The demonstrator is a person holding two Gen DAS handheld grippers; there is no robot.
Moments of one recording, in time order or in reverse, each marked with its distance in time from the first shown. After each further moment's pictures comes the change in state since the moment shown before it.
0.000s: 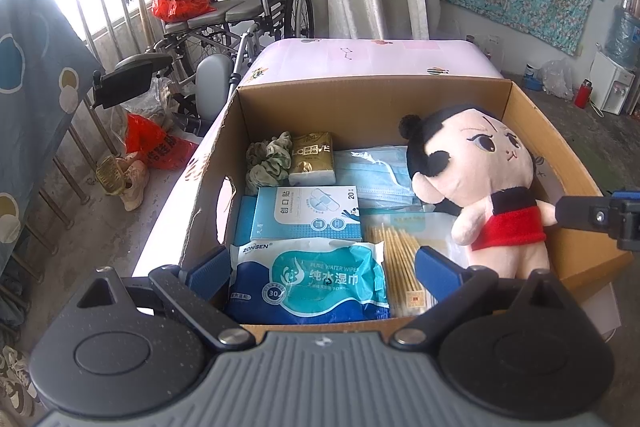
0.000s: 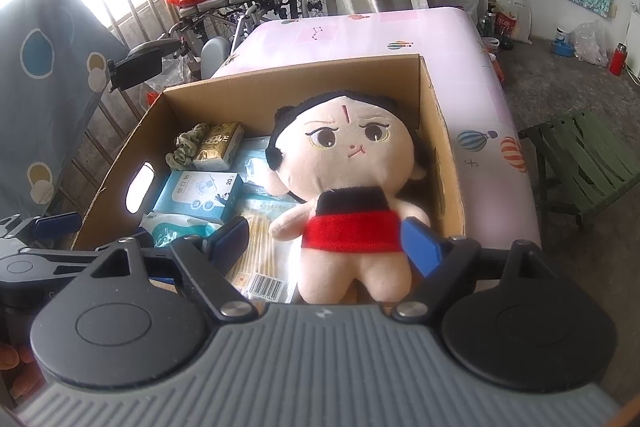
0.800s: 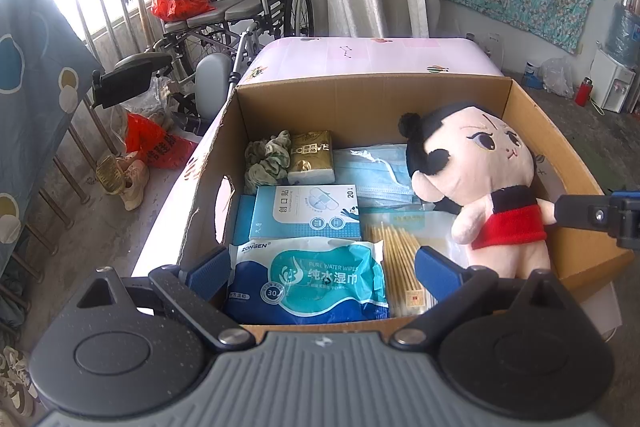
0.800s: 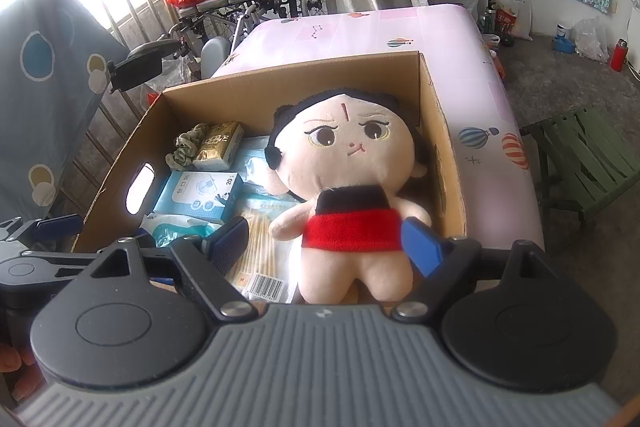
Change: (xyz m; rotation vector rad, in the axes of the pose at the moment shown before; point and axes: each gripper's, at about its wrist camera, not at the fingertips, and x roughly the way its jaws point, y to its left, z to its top) left arm 0.000 -0.001 -0.001 0.001 0.002 0.001; right arm 0.003 -0.001 -0.001 0.003 0.003 0.003
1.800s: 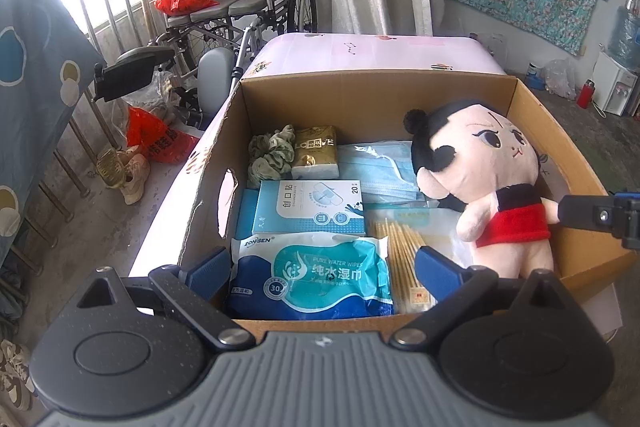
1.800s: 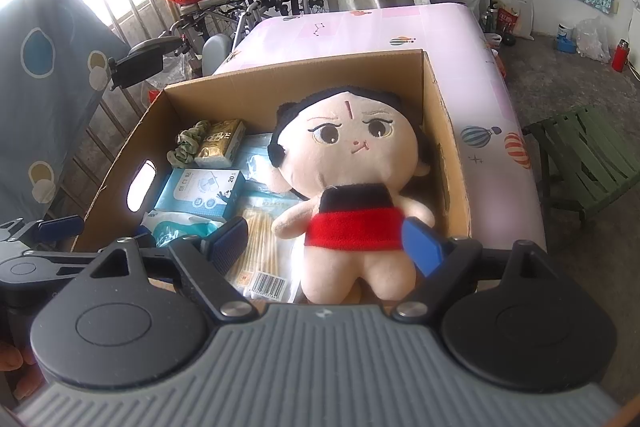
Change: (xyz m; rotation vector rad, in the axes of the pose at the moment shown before) left arm 0.004 0.008 -0.002 -0.019 0.010 0.000; right arm 0.003 0.003 -0.001 -0.002 0.006 0.001
